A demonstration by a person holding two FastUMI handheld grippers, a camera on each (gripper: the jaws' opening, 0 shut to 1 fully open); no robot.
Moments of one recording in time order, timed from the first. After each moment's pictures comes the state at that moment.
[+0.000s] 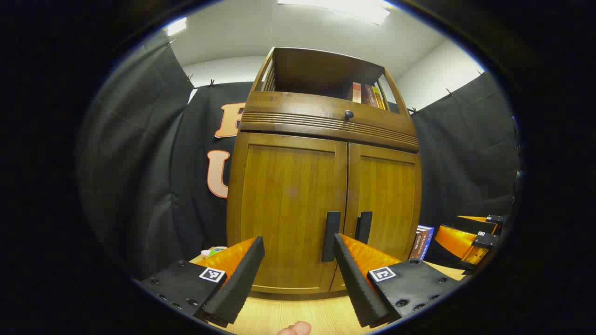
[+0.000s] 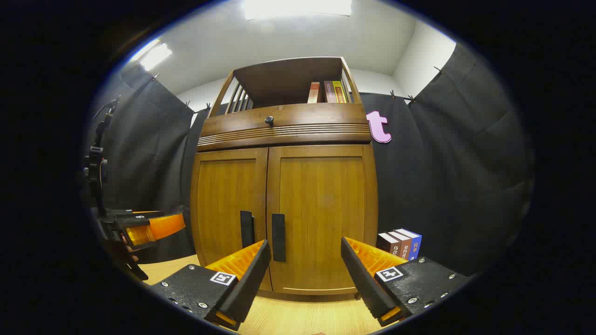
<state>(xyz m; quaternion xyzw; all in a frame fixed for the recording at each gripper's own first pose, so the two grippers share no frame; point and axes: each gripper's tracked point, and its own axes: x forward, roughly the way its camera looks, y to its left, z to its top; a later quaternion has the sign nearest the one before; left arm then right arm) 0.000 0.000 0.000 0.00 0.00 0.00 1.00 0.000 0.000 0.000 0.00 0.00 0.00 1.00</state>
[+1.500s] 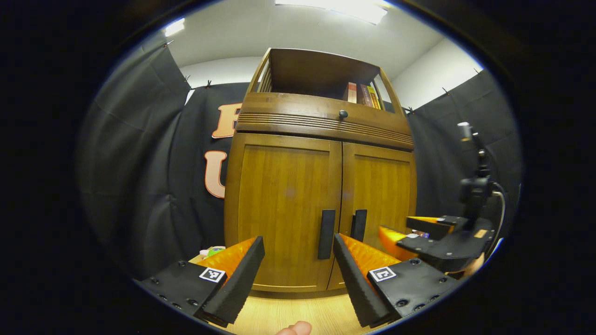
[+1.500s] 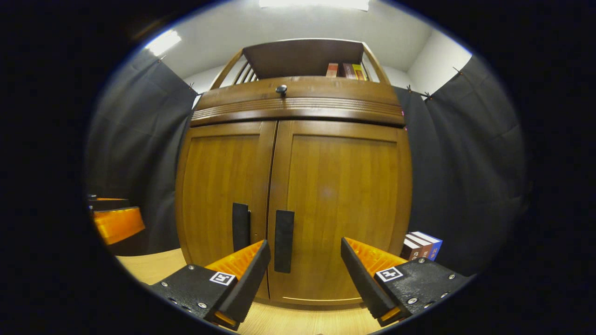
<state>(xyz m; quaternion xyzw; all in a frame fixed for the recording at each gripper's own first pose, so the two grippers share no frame) -0.007 -0.010 -0.001 -0.01 0.00 -0.02 1.00 0.121 0.038 -0.048 -0.03 0.05 0.02 1.00</state>
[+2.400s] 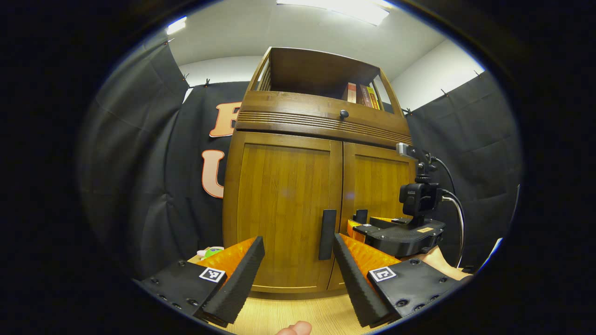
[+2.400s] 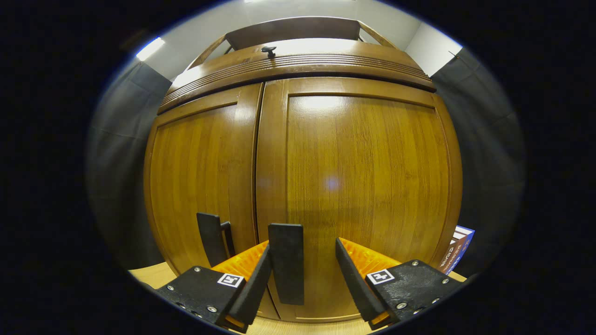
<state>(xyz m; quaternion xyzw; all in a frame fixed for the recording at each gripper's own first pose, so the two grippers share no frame) 0.000 -0.003 -0.003 -0.01 0.00 -0.03 1.00 0.211 0.044 -0.076 0.01 0.07 0.00 1.00</state>
